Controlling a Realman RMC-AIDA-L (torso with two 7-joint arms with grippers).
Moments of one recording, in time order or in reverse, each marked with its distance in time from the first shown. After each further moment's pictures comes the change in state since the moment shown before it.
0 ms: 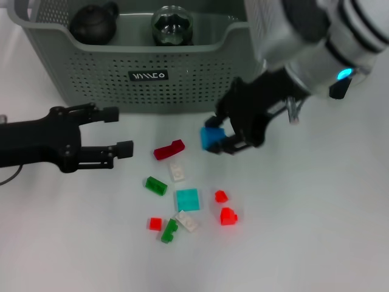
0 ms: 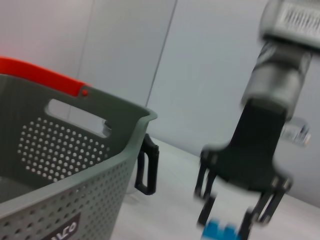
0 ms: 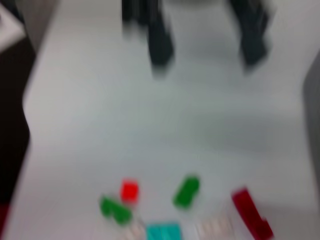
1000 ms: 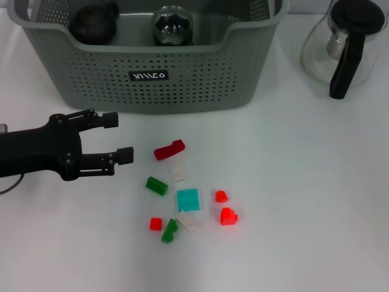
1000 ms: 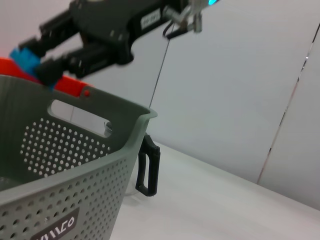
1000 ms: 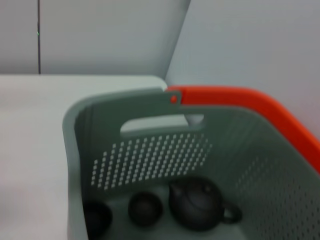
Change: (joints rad) left arm 0.012 -0.015 -0.047 -0.035 0.025 0.006 0.066; right arm 0.348 0.001 0.153 0.286 -0.107 0.533 0.239
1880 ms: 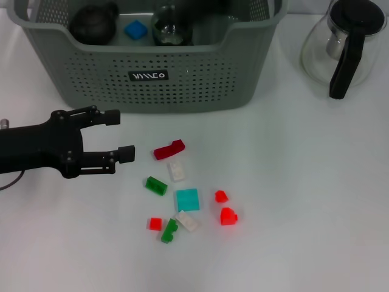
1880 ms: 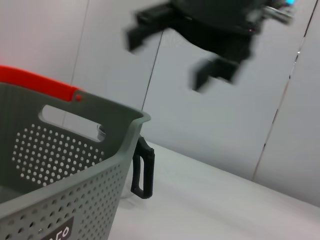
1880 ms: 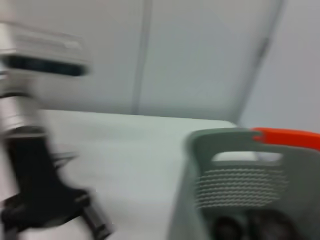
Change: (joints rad) left arm -0.017 0.010 0.006 -0.008 0.001 0.005 0.017; right arm -0.356 -0.011 -0.007 -0.609 0.216 -0.445 -0.037
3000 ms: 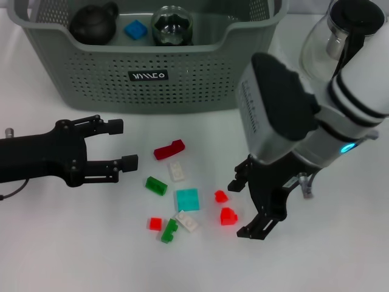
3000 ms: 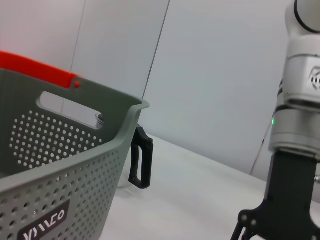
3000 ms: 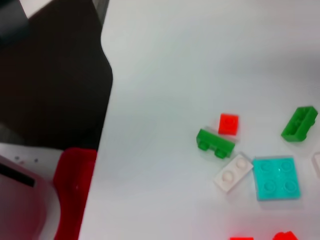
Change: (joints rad) left arm 0.005 -0.009 -0.005 -0.020 0.029 -0.010 0.013; right arm -0.137 0.014 -0.447 0.210 -0.128 -0.117 -0.060
